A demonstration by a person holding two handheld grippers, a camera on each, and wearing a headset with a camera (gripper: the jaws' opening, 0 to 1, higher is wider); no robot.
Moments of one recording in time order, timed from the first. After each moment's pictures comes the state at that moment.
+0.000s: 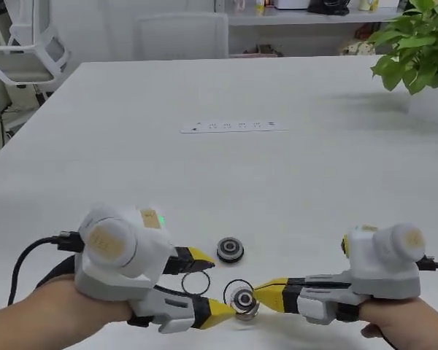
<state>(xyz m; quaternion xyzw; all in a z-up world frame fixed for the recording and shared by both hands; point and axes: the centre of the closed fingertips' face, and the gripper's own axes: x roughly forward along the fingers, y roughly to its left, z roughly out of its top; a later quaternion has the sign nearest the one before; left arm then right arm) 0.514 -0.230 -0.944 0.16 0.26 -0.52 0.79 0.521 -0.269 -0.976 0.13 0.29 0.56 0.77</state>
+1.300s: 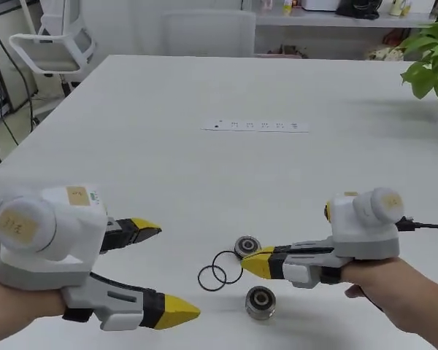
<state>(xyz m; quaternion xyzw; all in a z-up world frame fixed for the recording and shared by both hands) 0.508 -0.158 -0.916 0.12 0.25 -0.45 0.85 0.547 -0.220 -0.957 0.07 0.29 0.60 0.74</state>
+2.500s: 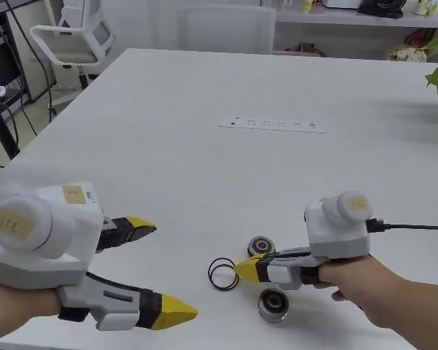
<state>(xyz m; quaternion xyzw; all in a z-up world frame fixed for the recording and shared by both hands) 0.507 -0.140 -0.921 0.11 0.26 -0.43 0.86 0.562 -0.199 -1.002 0.06 0.36 0.57 0.74</state>
